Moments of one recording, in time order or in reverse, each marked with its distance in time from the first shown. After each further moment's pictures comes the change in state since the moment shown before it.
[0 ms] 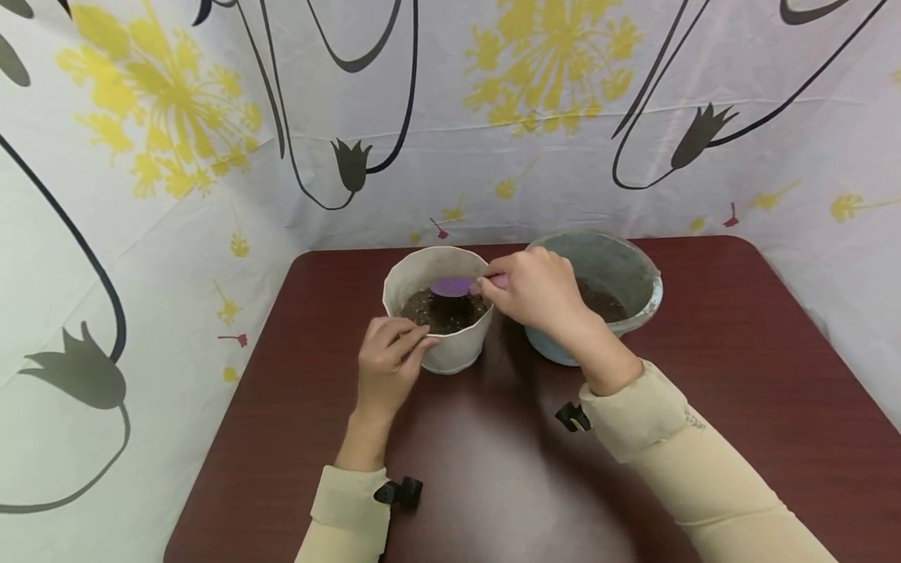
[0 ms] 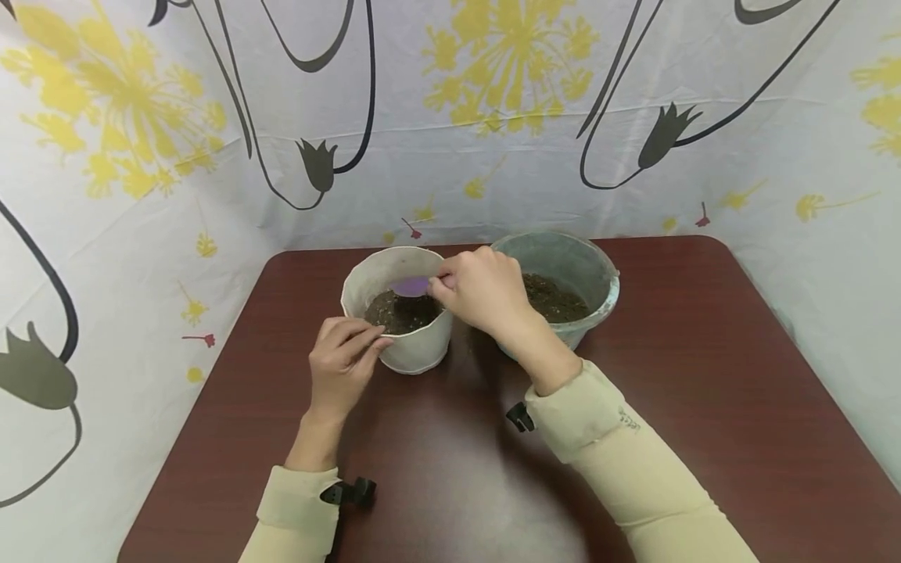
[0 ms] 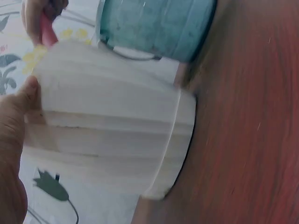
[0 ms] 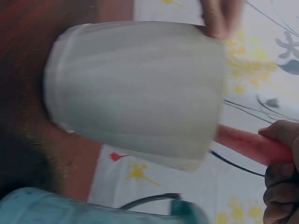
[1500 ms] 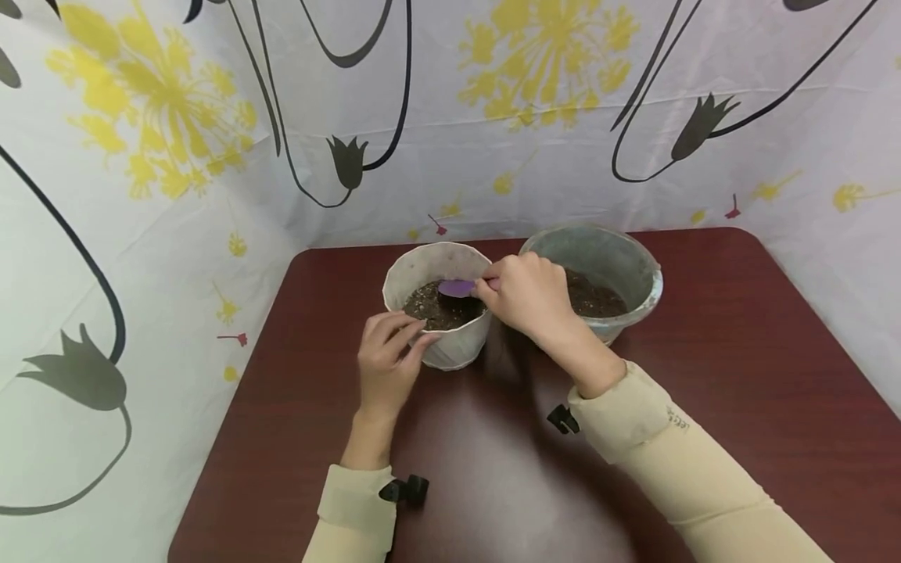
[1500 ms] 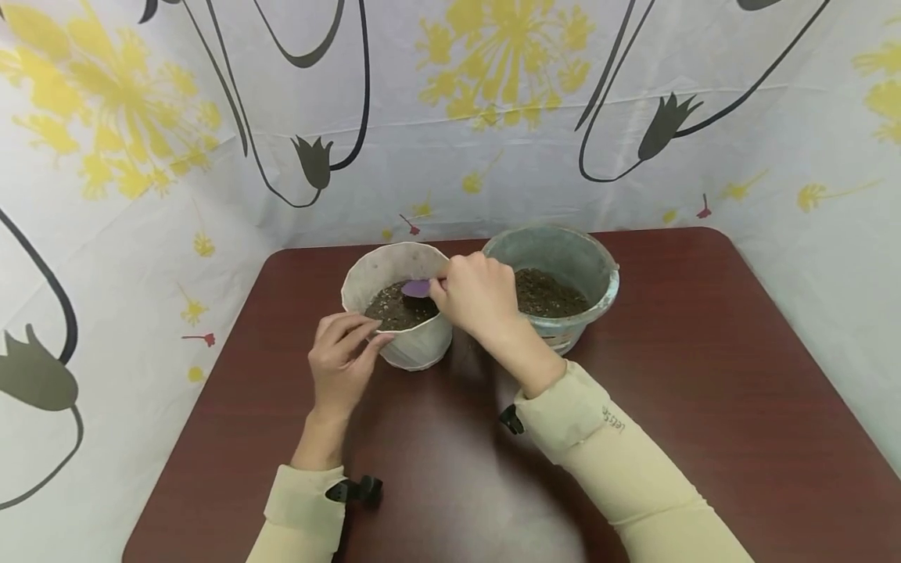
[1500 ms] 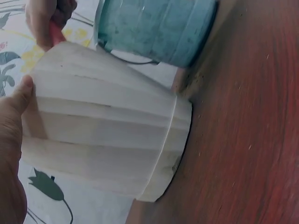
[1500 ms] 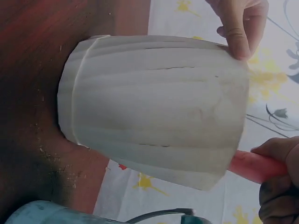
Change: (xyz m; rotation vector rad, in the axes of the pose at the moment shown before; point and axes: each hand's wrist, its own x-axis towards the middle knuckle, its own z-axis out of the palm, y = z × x) left_hand -0.006 0.002 0.008 0.048 0.045 -0.075; right_hand -0.003 -0.007 0.013 -0.062 0.017 0.133
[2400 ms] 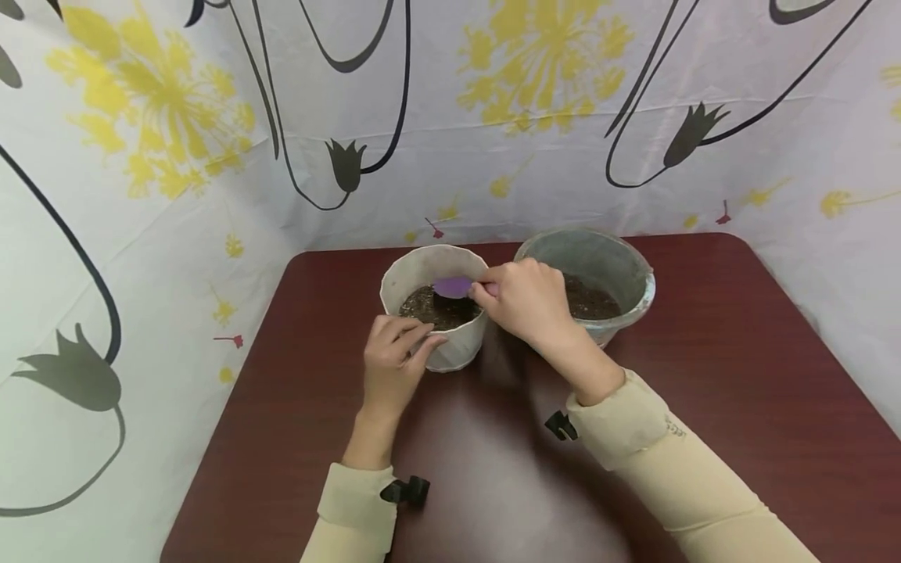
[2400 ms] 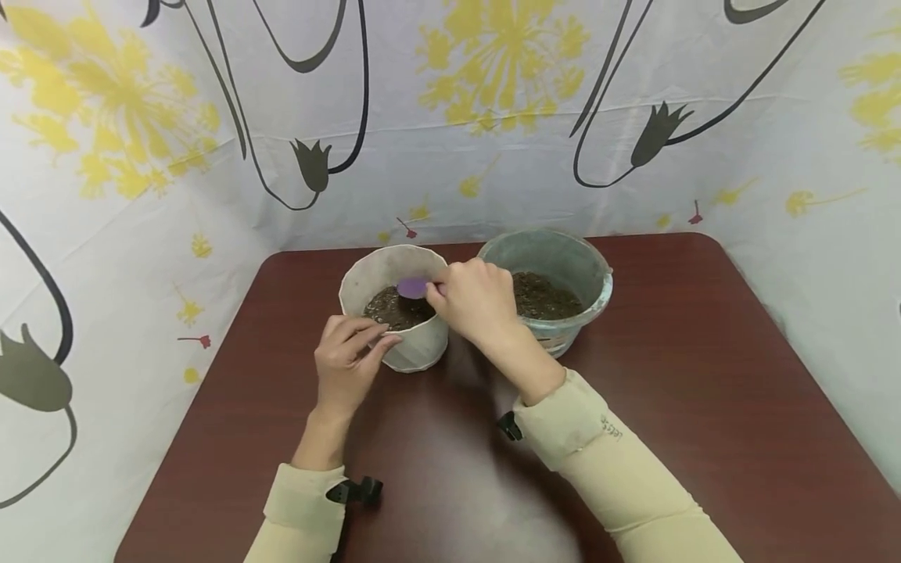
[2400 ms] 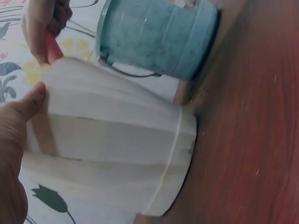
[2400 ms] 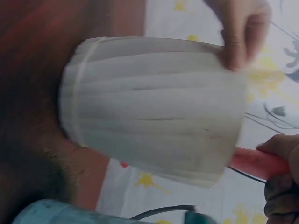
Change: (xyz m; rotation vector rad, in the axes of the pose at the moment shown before) left_hand 0.009 0.010 0.002 -0.006 -0.060 0.011; right_hand -0.005 0.002 0.001 -0.013 0.069 -0.067
